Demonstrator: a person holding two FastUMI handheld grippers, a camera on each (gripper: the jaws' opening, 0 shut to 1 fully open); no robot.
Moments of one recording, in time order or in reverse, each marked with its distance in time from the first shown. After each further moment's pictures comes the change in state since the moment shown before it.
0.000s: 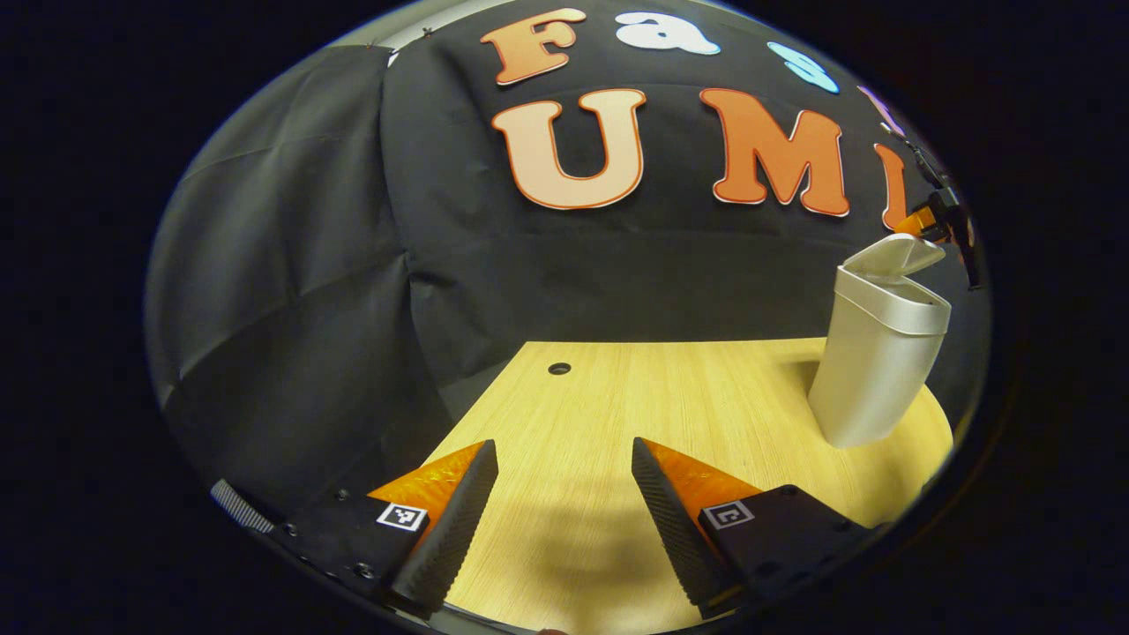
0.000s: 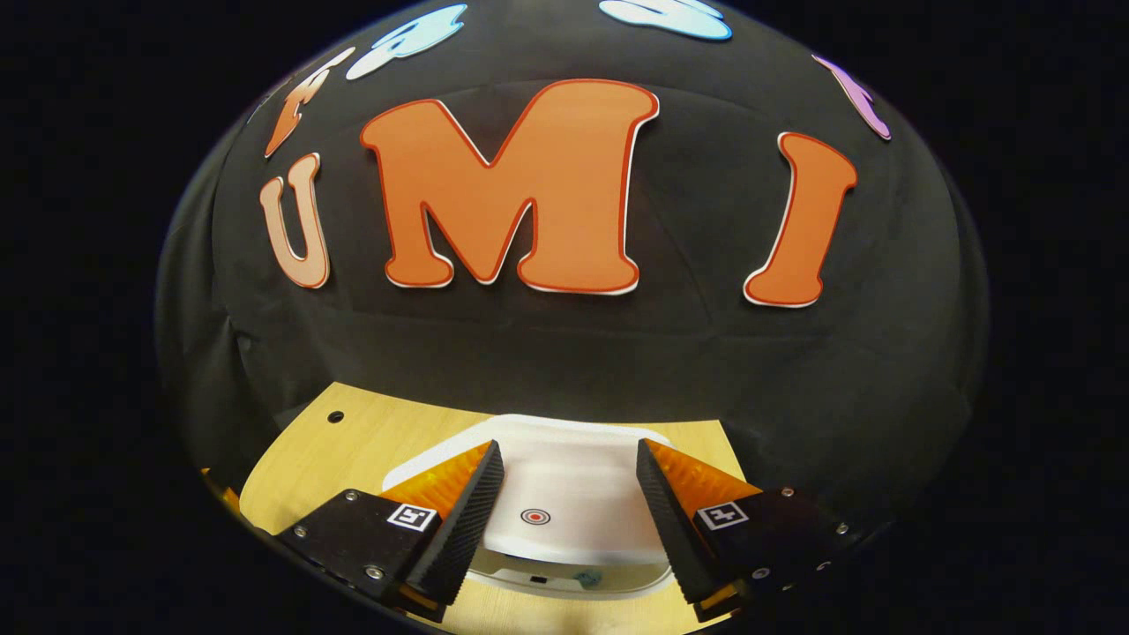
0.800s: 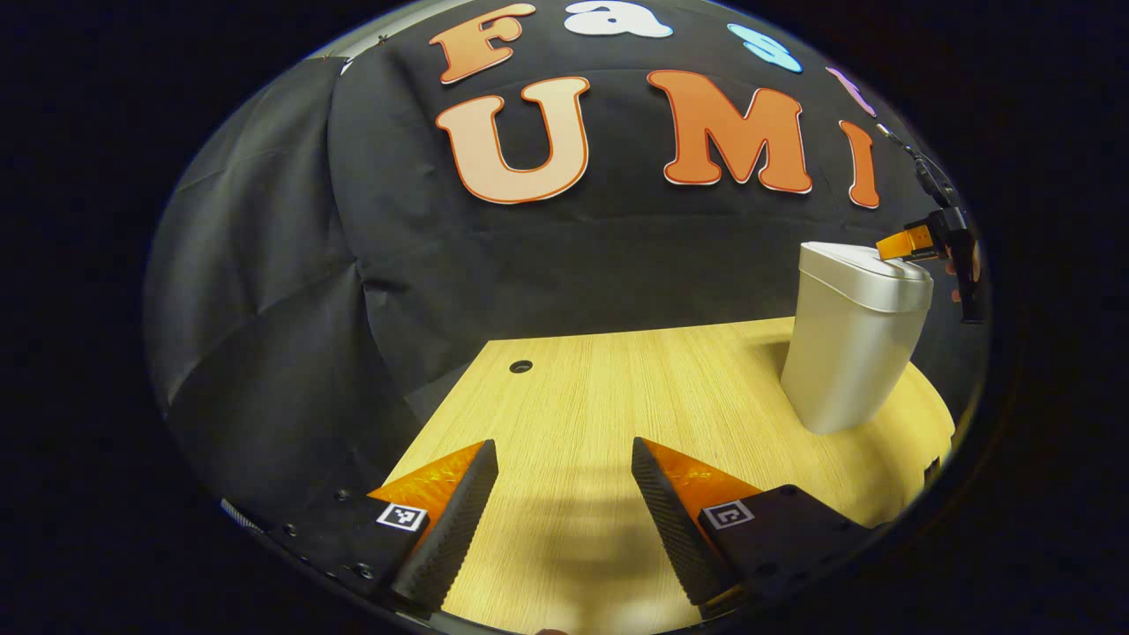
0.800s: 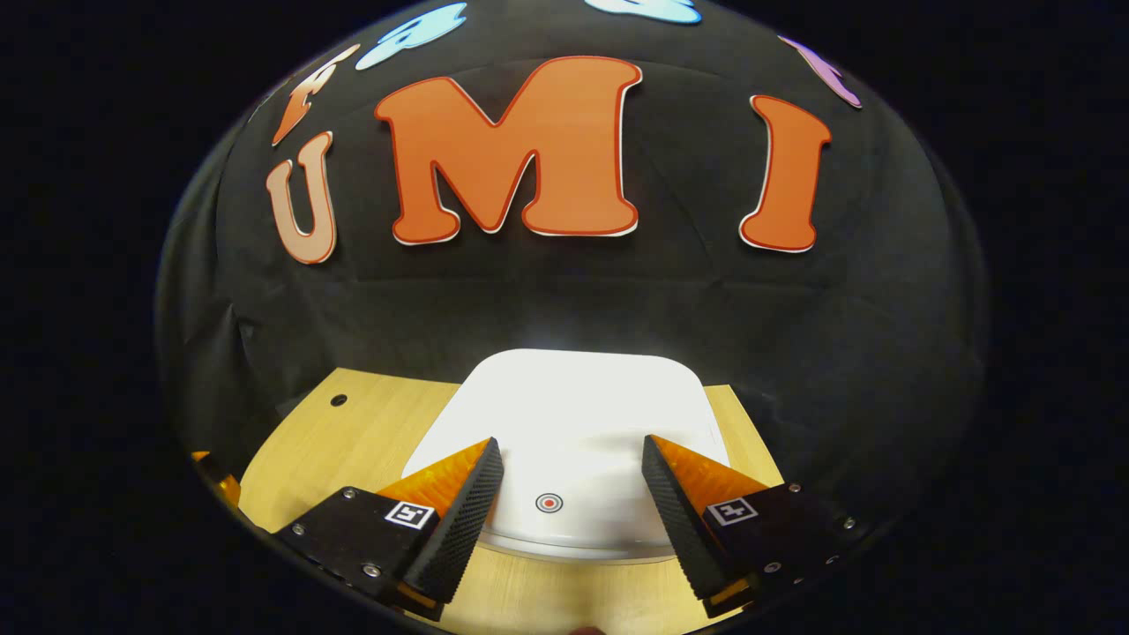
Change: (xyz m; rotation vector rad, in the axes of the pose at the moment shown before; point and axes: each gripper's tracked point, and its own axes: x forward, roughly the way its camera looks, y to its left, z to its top) left arm -0.001 -0.014 -0.005 0.068 0.030 -0.083; right arm -0.003 0.009 -0.067 0.077 -0.003 -0.011
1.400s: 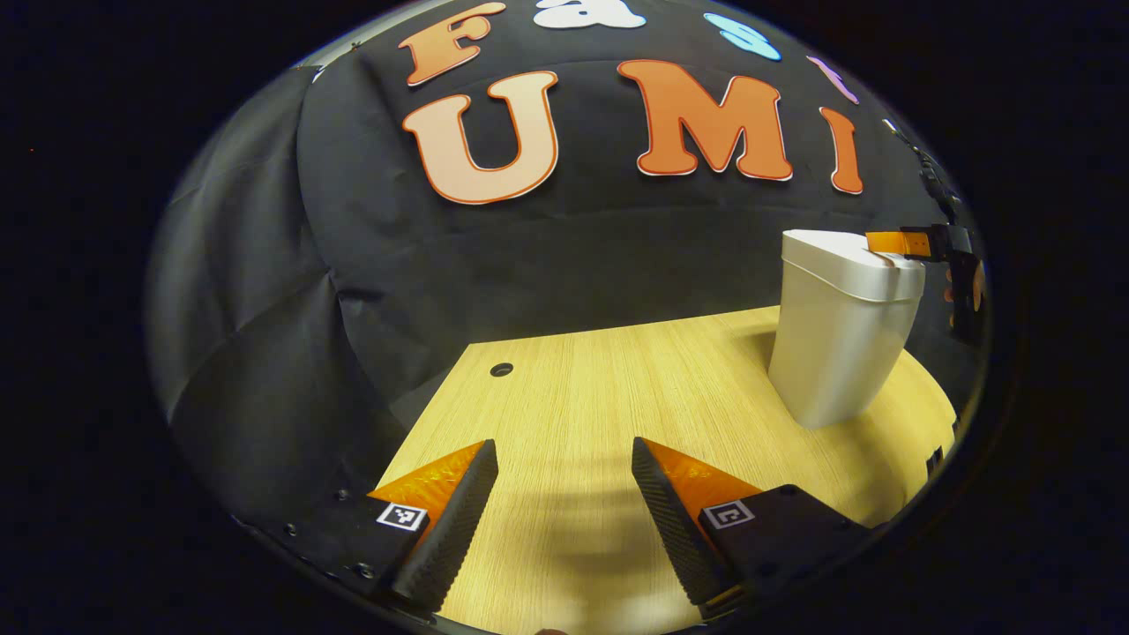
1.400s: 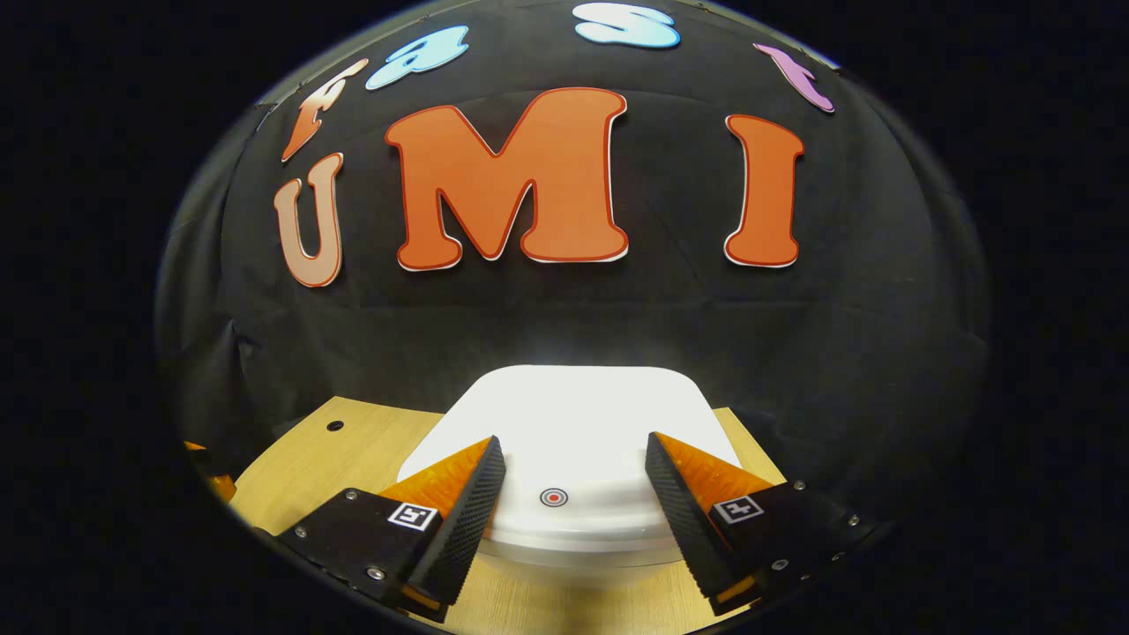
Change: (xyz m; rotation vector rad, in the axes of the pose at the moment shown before) left arm 0.003 -0.006 0.000 0.059 0.005 -0.048; right arm 0.000 0.002 -0.005 -0.020 -0.169 0.006
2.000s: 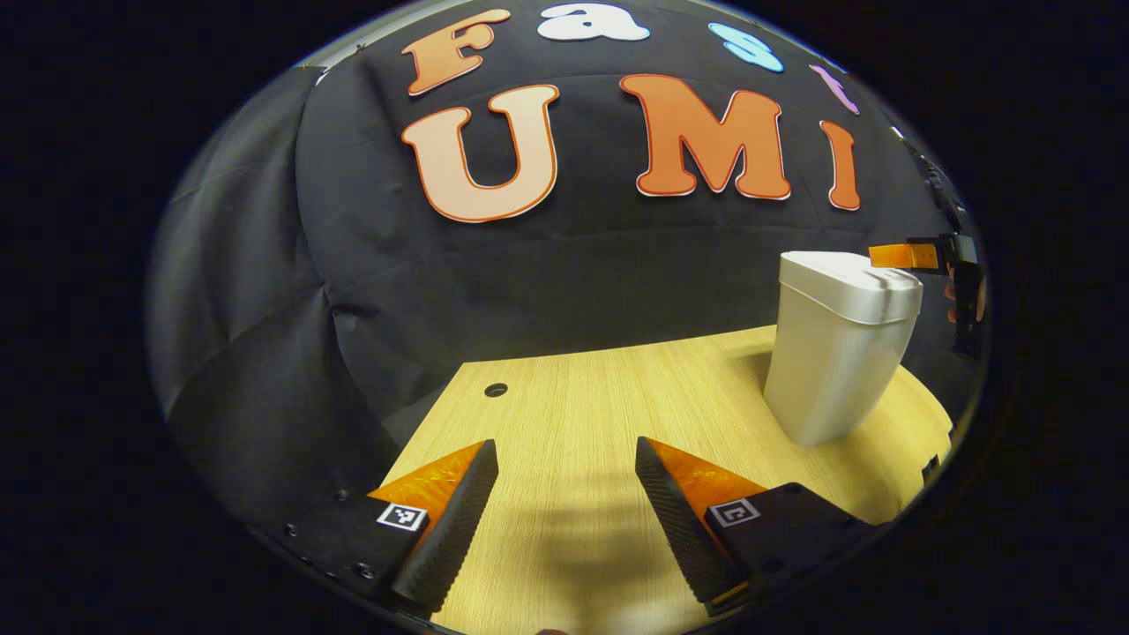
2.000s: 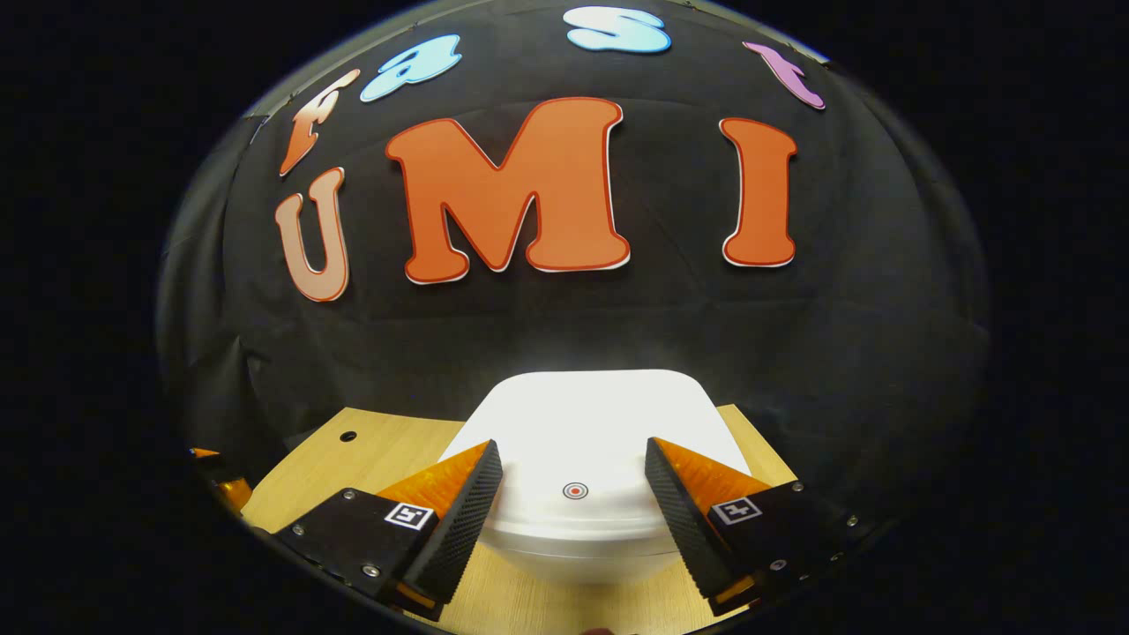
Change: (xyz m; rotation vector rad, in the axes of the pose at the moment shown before) left arm 0.008 -0.004 0.017 -0.028 -0.071 -0.015; right arm -0.022 0.013 0.013 0.031 -0.040 0.019
